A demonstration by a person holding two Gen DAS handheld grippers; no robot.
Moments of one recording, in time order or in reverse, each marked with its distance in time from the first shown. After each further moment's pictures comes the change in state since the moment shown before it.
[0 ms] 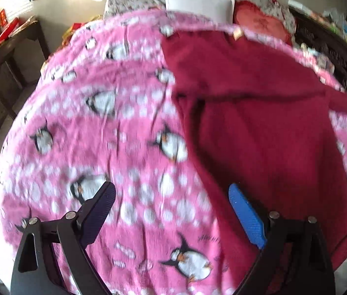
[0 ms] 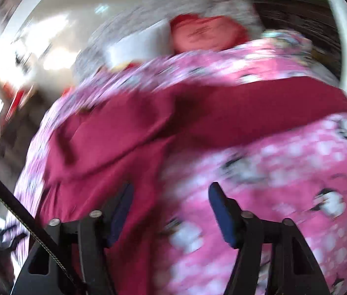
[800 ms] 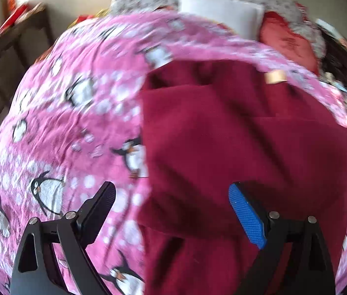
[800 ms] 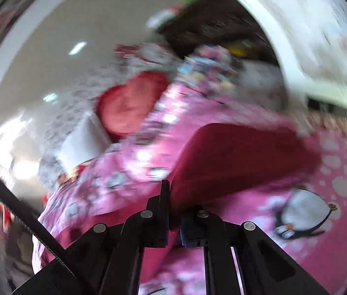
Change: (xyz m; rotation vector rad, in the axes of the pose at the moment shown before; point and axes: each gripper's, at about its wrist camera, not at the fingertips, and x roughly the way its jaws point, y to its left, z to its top) left arm 0.111 -0.022 0.131 -0.145 0.043 0.045; right arm 0.005 -0.125 0.096 0.376 -0.309 -0.023
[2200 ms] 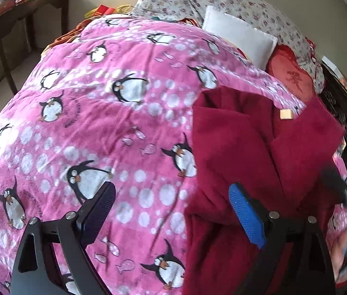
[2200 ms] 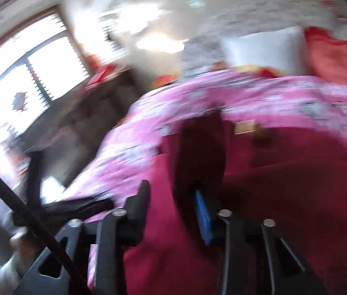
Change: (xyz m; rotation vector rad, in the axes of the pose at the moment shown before) left arm -0.036 0.073 -0.007 -0.159 -0.069 -0.124; right arm 0.057 0.321 -0.227 -0.634 0.473 0.684
